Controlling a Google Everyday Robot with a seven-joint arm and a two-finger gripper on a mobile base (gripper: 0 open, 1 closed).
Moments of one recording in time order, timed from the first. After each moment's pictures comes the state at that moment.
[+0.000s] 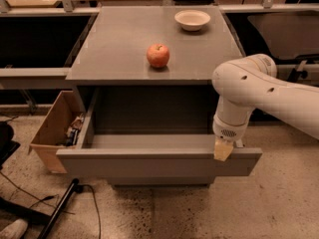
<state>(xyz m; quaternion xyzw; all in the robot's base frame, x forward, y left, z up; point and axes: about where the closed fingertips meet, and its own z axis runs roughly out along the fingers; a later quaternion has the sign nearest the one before) 0.505 -0.192 0.700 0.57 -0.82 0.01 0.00</state>
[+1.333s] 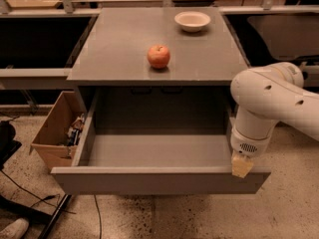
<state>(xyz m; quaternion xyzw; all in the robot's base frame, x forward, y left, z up) 0.444 -0.225 0.709 0.54 -0.84 0.00 0.04</state>
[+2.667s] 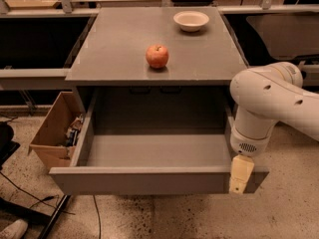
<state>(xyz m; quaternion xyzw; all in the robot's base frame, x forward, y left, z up) 0.444 -0.225 0.709 0.54 -0.84 0.00 0.04</state>
